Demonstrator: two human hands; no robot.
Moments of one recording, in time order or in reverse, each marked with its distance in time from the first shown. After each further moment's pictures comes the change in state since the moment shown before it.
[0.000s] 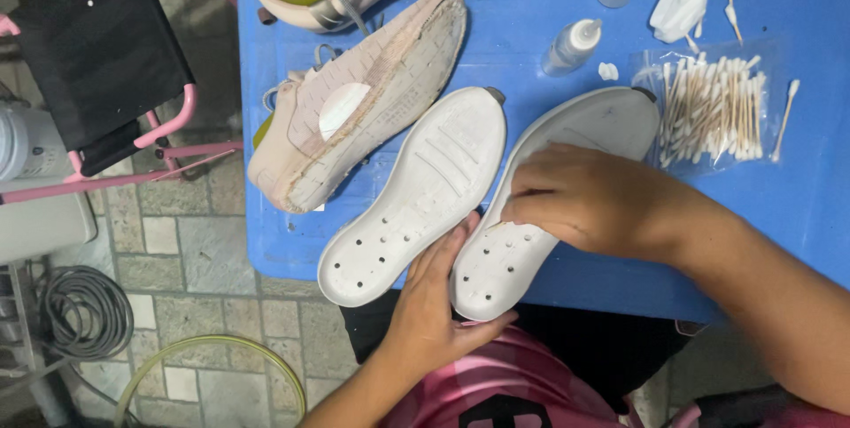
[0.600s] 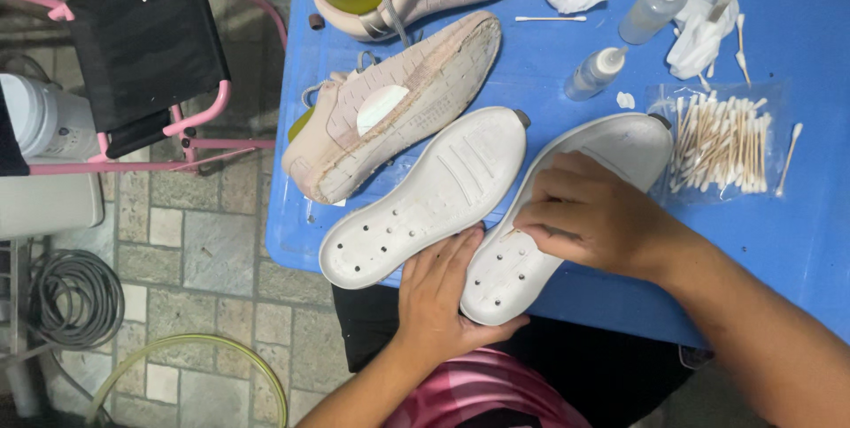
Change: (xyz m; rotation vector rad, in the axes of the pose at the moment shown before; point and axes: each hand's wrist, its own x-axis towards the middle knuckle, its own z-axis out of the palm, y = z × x) left_hand -0.003 -0.007 0.010 0.275 0.153 0.022; right_hand 0.000 -0.001 0.017 -0.034 0.203 -0.056
